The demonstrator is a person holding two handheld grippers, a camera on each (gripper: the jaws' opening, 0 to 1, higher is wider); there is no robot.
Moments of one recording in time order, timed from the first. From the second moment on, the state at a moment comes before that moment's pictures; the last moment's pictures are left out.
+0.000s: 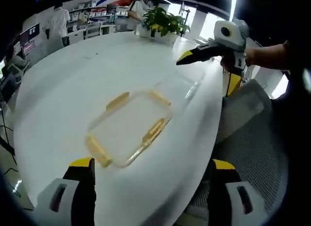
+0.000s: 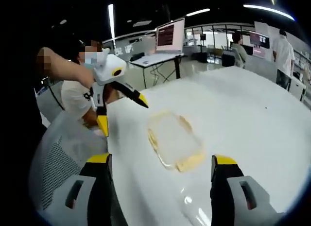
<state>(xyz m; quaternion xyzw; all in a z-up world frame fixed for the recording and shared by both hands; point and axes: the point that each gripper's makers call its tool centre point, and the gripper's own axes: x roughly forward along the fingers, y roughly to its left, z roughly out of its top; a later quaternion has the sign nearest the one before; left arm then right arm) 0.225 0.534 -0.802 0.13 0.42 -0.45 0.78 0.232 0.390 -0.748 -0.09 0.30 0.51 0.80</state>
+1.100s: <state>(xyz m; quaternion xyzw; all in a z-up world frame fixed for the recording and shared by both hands) 0.264 0.549 -0.826 0.23 0.44 -0.51 0.70 0.261 0.402 -0.792 -0.19 0.35 0.52 0.75</state>
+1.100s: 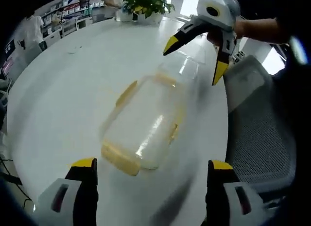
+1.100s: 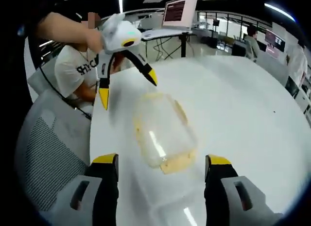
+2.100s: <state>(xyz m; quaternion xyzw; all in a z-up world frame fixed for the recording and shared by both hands) 0.289 0.562 -0.847 0.33 0.43 -0.55 0.64 0.282 0.400 -0.816 -0.26 0.37 0.53 0.71</state>
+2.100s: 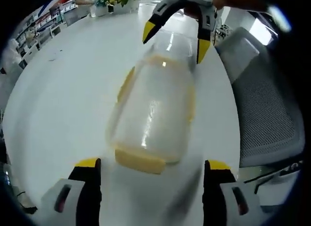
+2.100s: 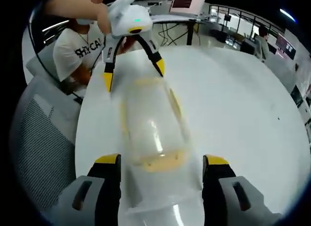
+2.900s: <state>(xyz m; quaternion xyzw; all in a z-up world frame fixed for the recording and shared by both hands) 0.312 0.560 -0.850 0.39 0.42 -0.55 0.61 0.289 0.394 -0.843 -0.33 0.40 0.54 0.66</state>
